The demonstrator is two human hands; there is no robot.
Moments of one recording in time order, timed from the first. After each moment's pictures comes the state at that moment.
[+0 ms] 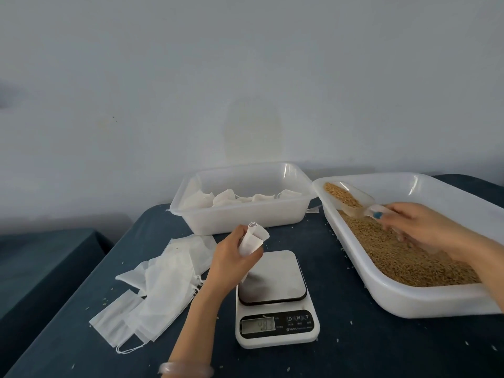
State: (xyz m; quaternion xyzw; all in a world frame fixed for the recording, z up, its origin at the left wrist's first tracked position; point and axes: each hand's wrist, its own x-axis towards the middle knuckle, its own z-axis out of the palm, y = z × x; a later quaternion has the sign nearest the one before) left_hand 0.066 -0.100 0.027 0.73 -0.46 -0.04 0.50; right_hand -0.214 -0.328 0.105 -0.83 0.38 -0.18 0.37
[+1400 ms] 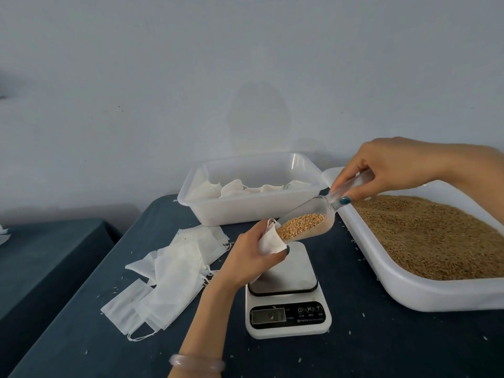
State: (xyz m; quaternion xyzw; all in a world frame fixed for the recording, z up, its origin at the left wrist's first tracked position) left_hand 0.051 -0.093 0.037 0.69 -0.54 -0.12 0.47; right_hand -0.151 -0.275 0.219 -0.99 0.10 -0.01 0.08
